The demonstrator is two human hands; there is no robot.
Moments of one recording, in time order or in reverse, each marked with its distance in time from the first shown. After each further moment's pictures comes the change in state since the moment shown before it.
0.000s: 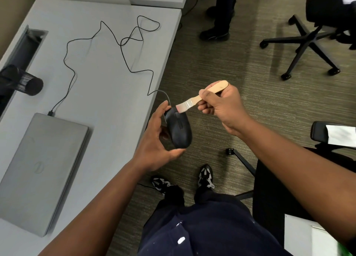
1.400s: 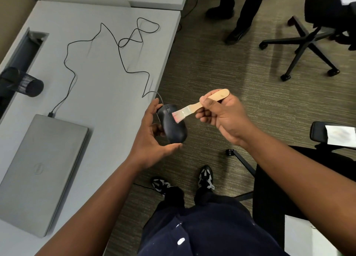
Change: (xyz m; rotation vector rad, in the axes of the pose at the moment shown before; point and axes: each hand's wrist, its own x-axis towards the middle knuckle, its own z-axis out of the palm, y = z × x) left_hand 0.002 0.002 -0.008 -0.127 0.039 -0.050; right_hand -0.022 0.003 -0.006 0.207 -0.104 0.071
